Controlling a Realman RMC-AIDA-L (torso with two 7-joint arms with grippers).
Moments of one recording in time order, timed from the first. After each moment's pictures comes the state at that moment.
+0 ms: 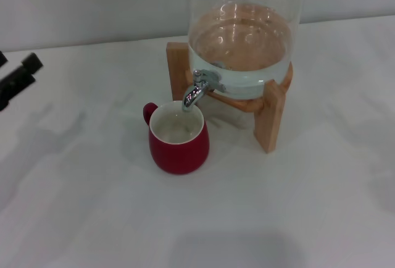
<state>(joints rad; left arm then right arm) -0.14 -2.08 1.20 0.96 -2.01 -1.08 1.70 0.02 1.98 2.65 0.86 -1.26 1.46 -1.69</state>
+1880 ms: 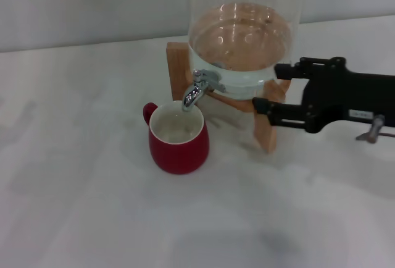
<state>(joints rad) -0.15 -2.08 1.05 0.86 -2.23 -1.16 1.68 -0.14 2.01 1.65 1.85 -1.77 1.06 -1.18</state>
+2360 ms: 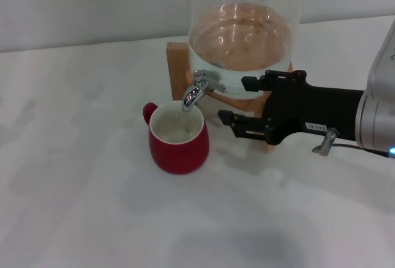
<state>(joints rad) -0.16 -2.08 1.05 0.86 -2.23 -1.15 1.69 -0.12 2.01 1.44 1.85 -1.91 0.87 -1.08</state>
